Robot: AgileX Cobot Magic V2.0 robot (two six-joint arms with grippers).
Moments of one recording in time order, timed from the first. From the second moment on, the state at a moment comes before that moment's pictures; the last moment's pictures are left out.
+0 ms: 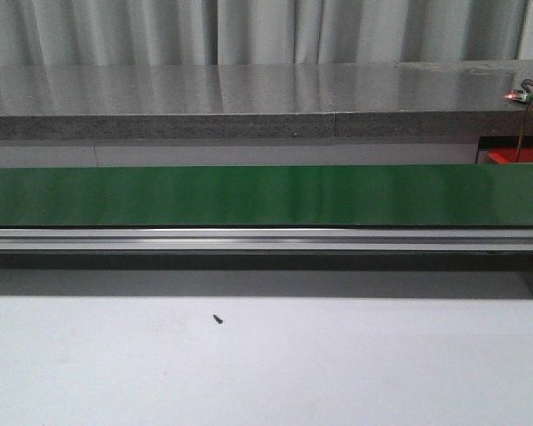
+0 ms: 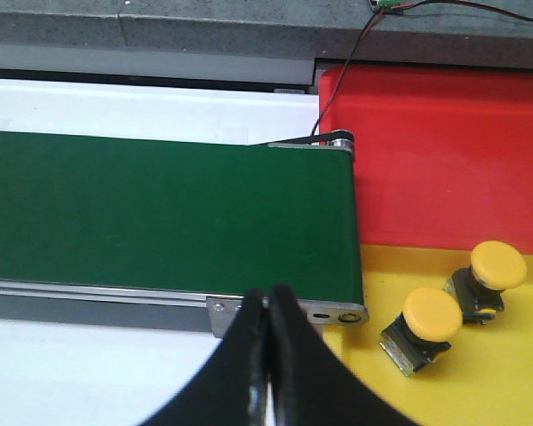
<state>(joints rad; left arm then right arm) 0.77 1.63 -0.93 -0.13 0.52 -0.04 -0.06 0.62 -0.60 0.13 0.51 -0.12</state>
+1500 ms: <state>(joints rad) 0.75 1.58 -1.08 -0.10 0.71 -0.02 -0.06 0.62 -0.60 0.13 0.51 -0.12</state>
